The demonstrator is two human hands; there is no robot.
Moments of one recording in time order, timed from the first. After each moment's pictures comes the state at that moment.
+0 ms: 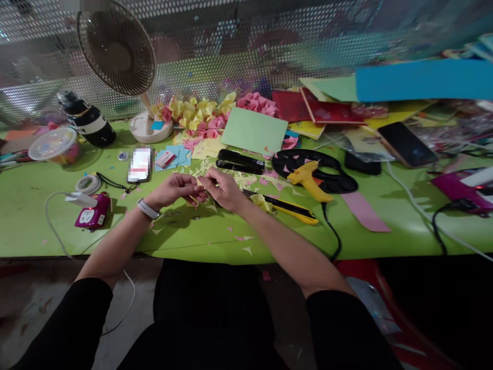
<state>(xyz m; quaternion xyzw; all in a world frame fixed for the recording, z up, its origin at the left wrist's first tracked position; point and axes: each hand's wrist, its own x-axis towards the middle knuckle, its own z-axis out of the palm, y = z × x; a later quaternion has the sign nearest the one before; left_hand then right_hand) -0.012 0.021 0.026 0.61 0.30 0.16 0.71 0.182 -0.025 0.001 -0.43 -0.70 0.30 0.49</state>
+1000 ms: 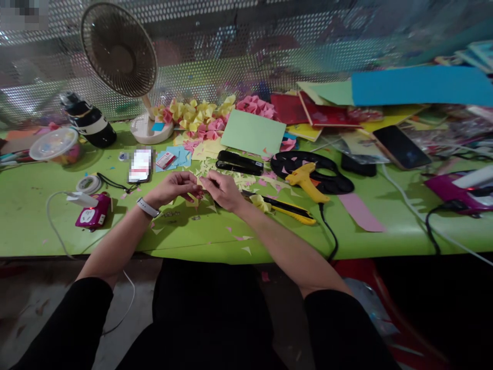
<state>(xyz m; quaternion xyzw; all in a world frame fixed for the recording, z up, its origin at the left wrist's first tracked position) -0.017 0.031 0.017 0.59 0.30 0.20 0.72 0.180 -0.026 -0.003 -0.44 -0.69 0.31 0.49</state>
